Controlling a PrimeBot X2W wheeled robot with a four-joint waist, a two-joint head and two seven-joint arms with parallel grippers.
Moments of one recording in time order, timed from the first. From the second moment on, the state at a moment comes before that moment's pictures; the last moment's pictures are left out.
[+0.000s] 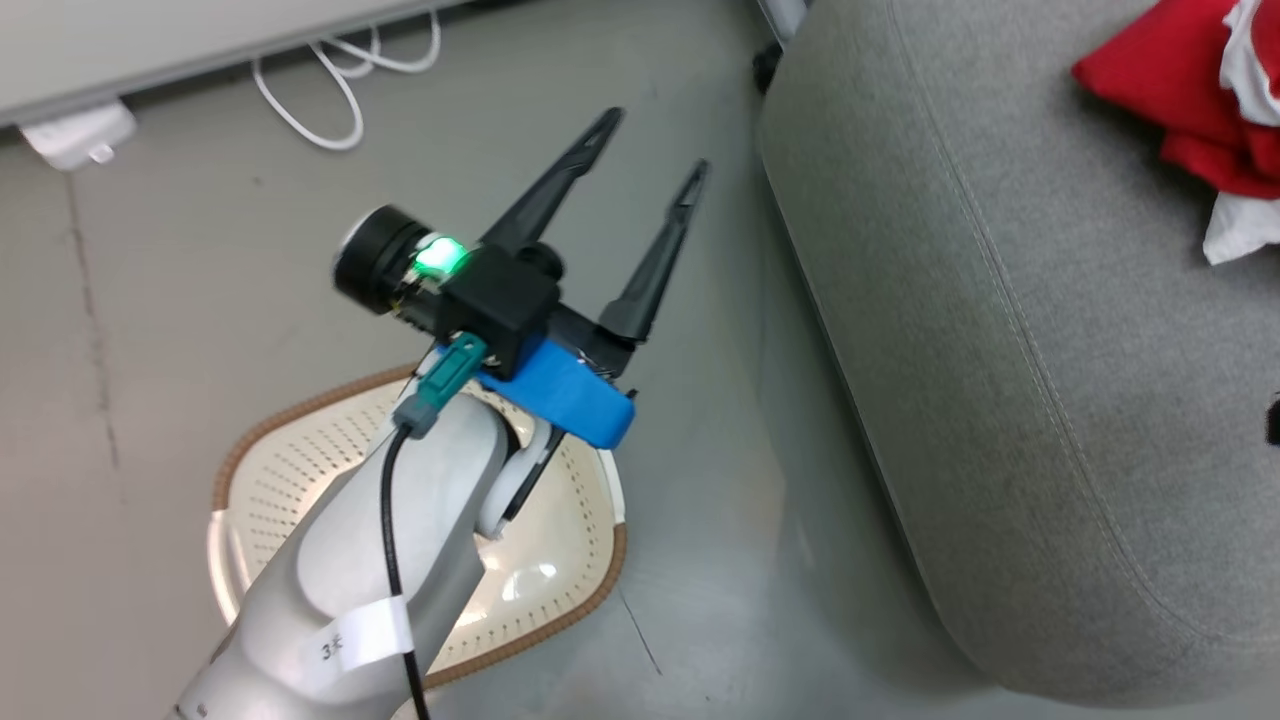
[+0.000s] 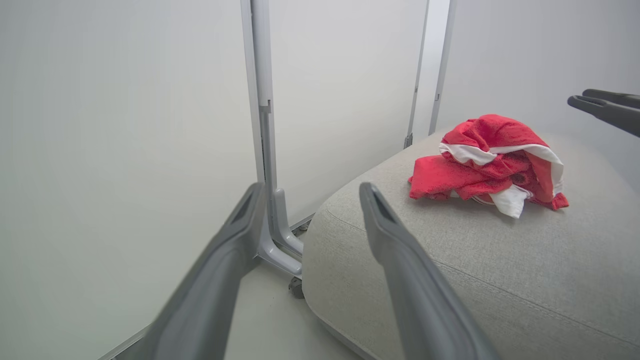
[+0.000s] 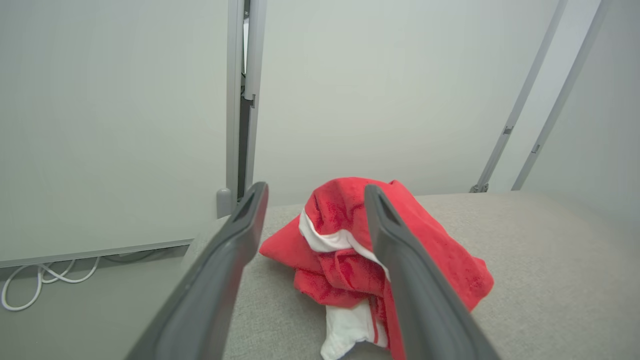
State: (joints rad) left arm -0.73 0.16 -0.66 0.34 -0.33 -0.05 -0.26; right arm -0.40 -0.30 -0.29 0.21 0.20 0.13 -0.26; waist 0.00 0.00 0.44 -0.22
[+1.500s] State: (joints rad) left arm -0.15 0.05 -0.06 0.28 -0.16 -0.12 -0.26; right arm -0.11 -0.13 -0.06 0.26 0.16 0.13 -0.26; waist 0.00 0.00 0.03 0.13
